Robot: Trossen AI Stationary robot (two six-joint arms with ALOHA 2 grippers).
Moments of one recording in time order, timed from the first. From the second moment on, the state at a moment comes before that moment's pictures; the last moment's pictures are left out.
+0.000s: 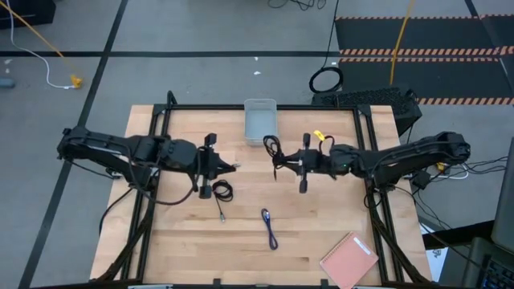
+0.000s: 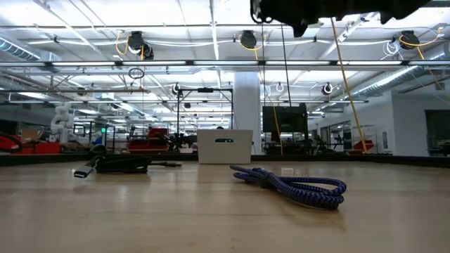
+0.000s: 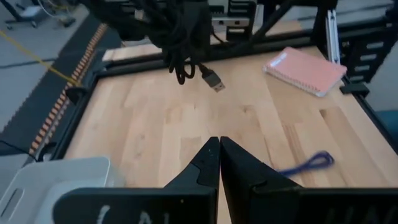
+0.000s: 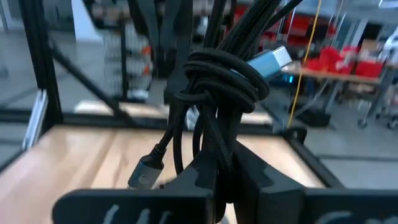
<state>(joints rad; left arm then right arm) -0.18 1.17 1.16 -0.45 -0.18 0.07 0.08 1.17 0.62 0.53 0.19 -0.09</state>
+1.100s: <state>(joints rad) -0.13 1.39 0.94 0.57 -0.13 0.20 0.15 1.21 0.57 0.78 0.10 -0.20</state>
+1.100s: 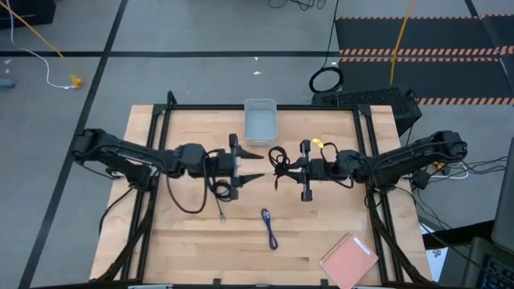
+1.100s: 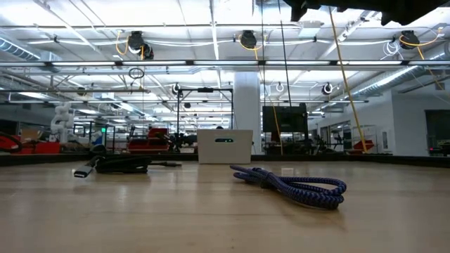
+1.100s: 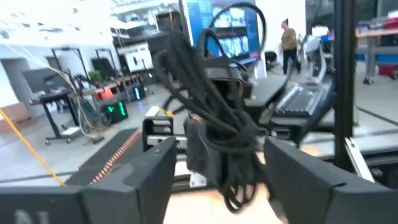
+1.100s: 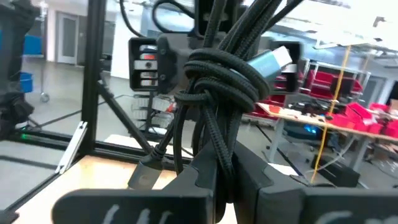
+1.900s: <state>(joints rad) -0.11 1.54 0.94 0.94 -0.09 0.12 0.14 1.21 0.57 0.75 0.11 -0.23</state>
